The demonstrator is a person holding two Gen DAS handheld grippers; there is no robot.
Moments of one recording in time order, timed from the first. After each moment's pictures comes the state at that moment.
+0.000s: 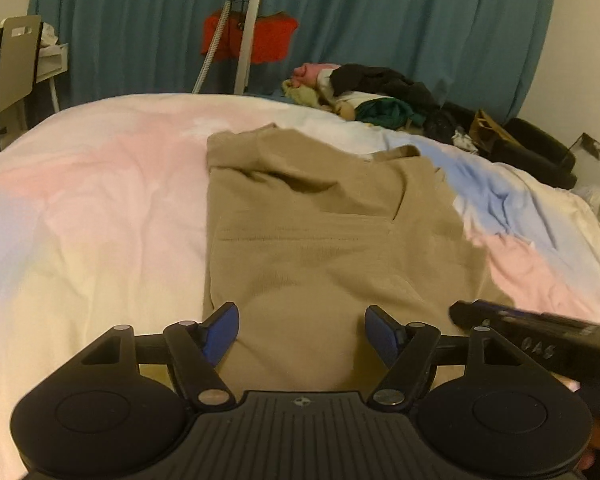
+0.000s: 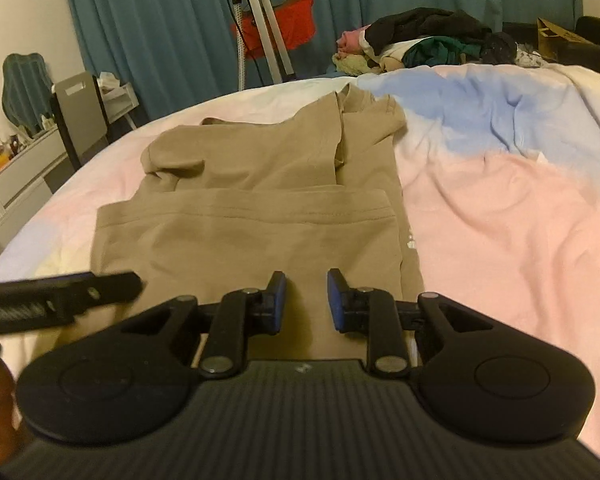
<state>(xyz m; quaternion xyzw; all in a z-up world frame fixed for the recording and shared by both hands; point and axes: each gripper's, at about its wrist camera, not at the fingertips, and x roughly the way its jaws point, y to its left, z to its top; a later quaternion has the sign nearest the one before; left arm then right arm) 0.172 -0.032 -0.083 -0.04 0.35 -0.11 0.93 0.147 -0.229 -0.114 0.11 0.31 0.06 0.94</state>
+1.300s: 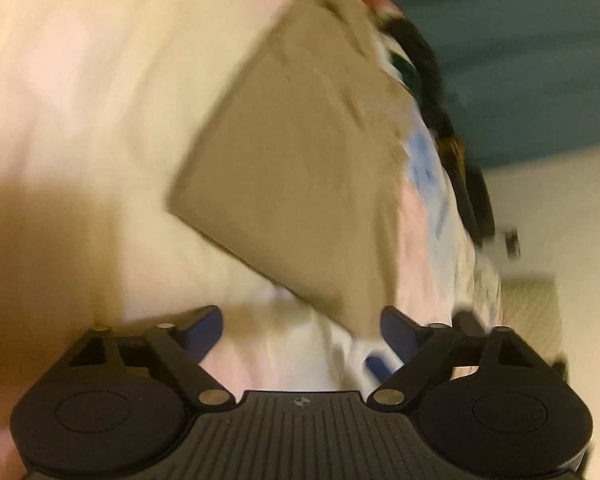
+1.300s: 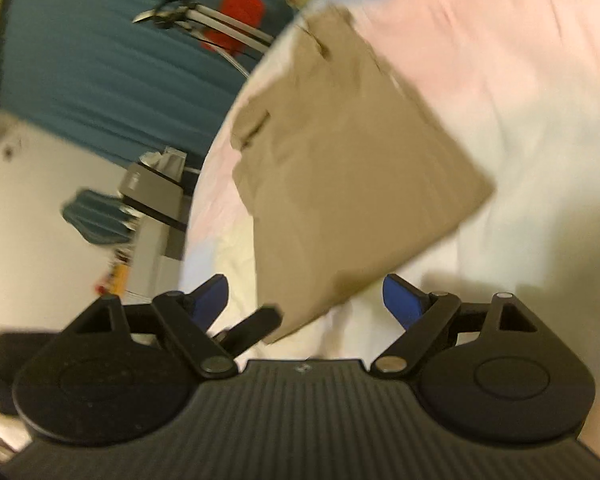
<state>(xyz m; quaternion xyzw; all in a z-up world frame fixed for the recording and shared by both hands) 0.040 0.035 -0.114 -0.42 0.49 -0.15 0.75 -0.016 -0.253 -0.108 0.48 0.37 0.10 0.79</state>
